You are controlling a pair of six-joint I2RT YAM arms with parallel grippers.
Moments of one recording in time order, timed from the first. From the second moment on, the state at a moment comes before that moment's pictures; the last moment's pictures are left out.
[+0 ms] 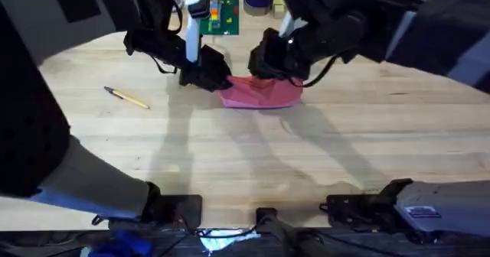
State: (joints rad) left arm -0.06 1.74 1.16 -0.95 0.86 1.44; right arm 0.65 1.54 1.23 -0.72 -0.12 0.83
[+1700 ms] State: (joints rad) left arm -0.03 1.74 1.15 -0.94 0.82 1.45; right arm 0.71 1.64 1.23 -0.48 -0.28 0.67
